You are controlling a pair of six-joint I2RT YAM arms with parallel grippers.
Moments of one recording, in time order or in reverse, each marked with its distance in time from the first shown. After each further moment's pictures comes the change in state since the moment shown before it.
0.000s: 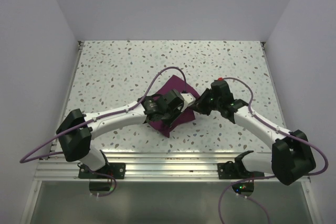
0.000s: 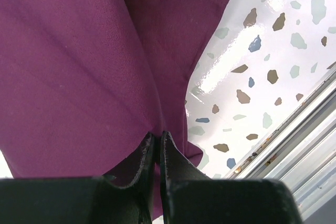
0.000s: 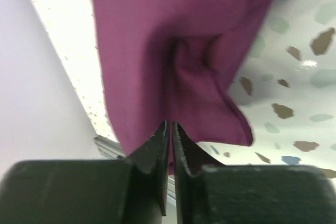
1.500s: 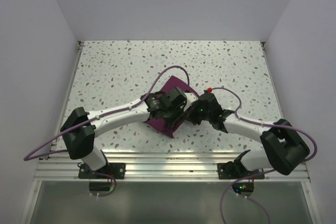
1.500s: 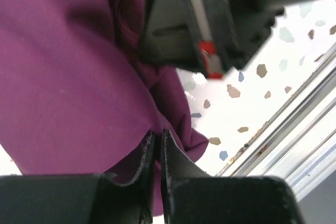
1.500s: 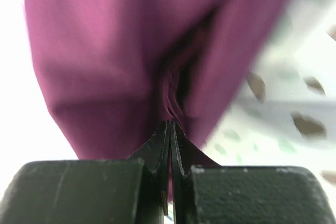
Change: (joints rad) left arm 0.000 0.046 0.079 -0.061 0.051 0.018; right arm 0.176 0.096 -0.196 0.311 0.089 0.094
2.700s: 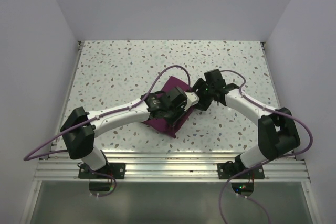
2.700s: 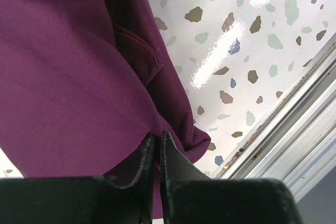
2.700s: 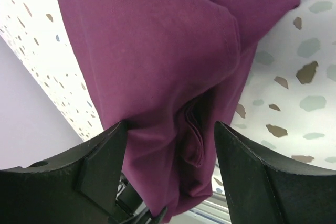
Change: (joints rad) left arm -0.001 0.000 0.007 0.007 0.013 0.000; right arm -0.209 0.151 0.414 -0.475 -0.070 -0.101
